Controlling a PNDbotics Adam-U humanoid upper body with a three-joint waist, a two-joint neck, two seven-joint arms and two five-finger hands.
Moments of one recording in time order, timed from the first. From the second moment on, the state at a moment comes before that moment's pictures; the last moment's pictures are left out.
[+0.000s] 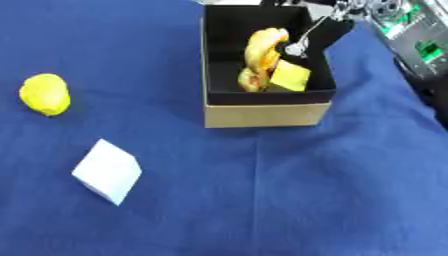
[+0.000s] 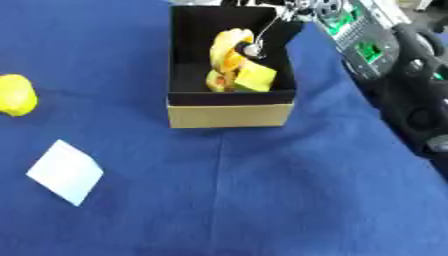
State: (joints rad) left arm -0.22 0.34 0.12 -1.98 0.14 -0.27 0.33; right arm -1.06 -0.72 0.37 -1.46 0.54 0.06 0.63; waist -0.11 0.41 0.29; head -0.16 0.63
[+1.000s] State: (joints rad) left arm -0.17 0.43 0.13 -1.98 0.10 -0.27 0.34; right arm -0.77 -0.99 0.18 -1.93 0.27 0.12 0.42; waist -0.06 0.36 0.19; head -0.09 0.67
